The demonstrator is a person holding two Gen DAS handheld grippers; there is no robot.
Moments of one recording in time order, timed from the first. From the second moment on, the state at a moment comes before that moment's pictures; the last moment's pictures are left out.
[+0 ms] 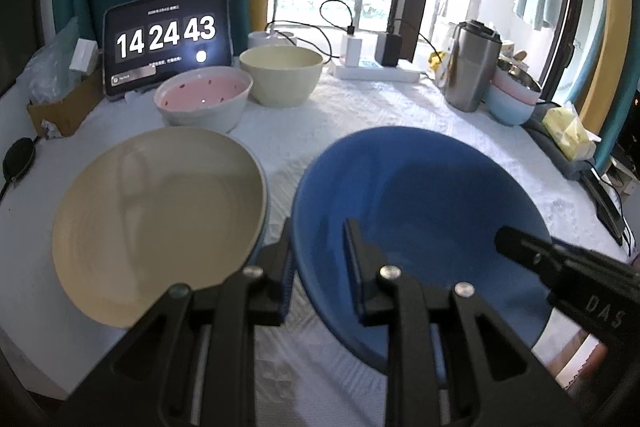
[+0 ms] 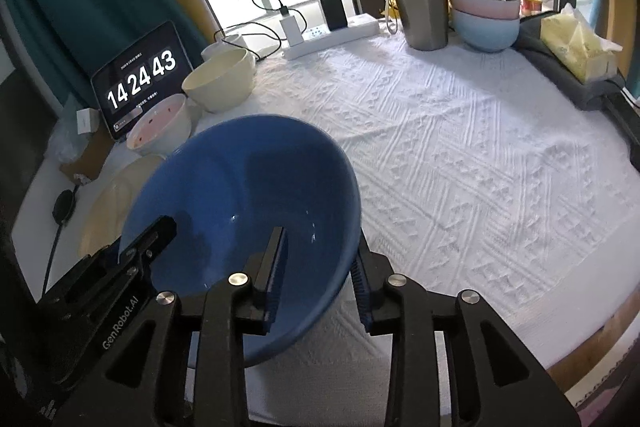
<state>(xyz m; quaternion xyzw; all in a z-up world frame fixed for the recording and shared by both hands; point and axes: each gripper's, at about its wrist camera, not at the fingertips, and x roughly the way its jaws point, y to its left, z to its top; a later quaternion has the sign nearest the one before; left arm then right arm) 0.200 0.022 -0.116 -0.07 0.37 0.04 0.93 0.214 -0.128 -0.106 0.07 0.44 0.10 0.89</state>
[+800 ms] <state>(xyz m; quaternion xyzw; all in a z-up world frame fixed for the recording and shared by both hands) 0.207 0.051 -0.085 -0.08 0.35 0.05 0.93 0.234 -0.131 -0.076 0.04 0.39 0.07 0.92</state>
